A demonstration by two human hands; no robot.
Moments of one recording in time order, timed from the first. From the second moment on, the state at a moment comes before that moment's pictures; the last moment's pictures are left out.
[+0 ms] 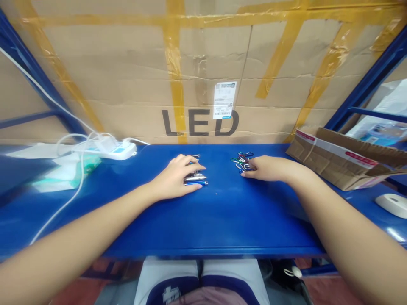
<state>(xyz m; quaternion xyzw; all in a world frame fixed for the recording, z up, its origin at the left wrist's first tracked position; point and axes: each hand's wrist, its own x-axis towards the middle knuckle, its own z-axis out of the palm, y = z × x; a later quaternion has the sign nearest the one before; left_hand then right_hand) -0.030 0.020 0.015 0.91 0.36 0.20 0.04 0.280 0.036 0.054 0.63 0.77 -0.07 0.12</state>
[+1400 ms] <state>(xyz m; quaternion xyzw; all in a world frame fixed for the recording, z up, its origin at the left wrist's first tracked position) 0.058 0.083 -0.010 0.68 0.47 0.43 0.36 0.228 0.039 0.009 0.49 0.77 -0.26 -0.31</state>
